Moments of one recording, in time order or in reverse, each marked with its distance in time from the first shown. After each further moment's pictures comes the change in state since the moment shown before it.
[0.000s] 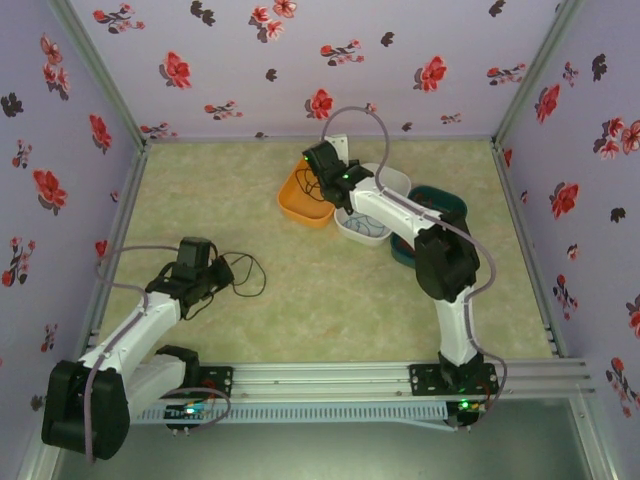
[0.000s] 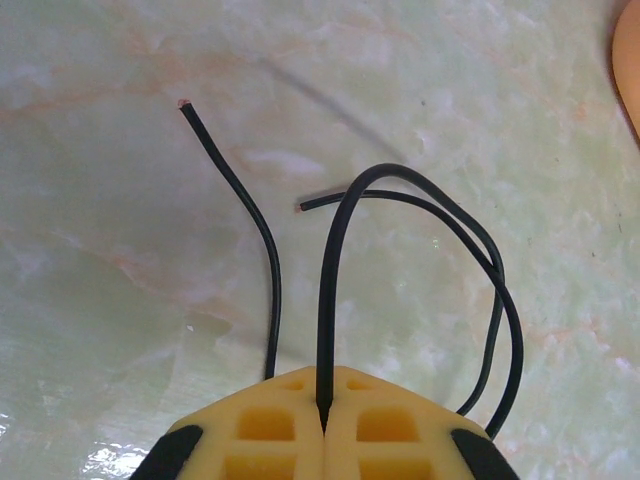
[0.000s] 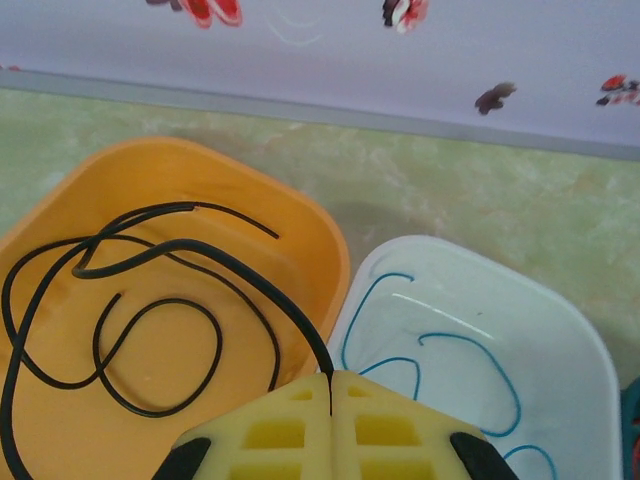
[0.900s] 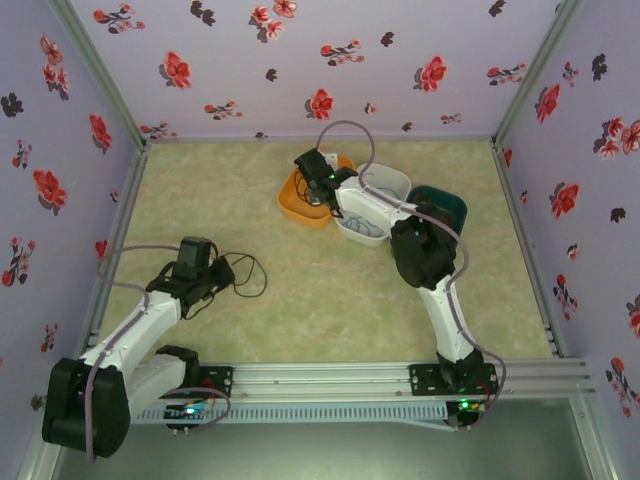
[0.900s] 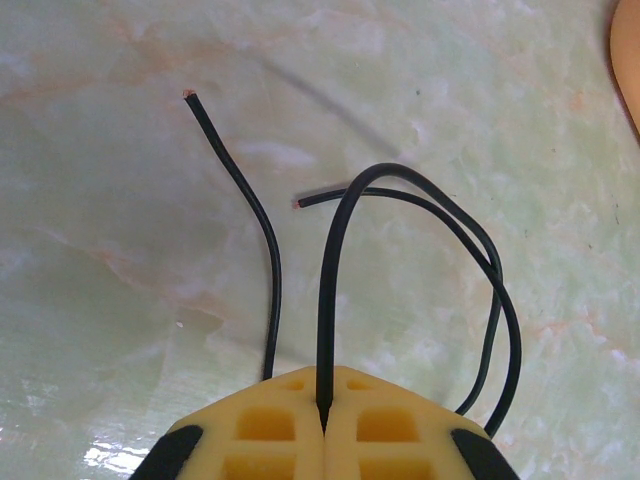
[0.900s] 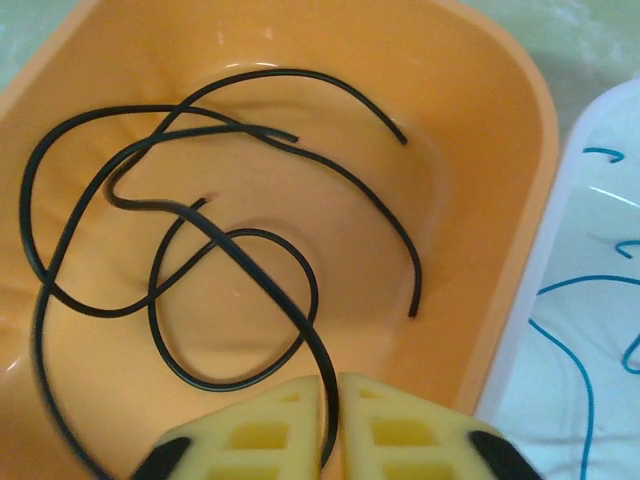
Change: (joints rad) left arm 0.000 0.010 0.000 0.005 0.020 0.003; right arm -0.002 0.190 0.138 -0.120 -0.230 0.150
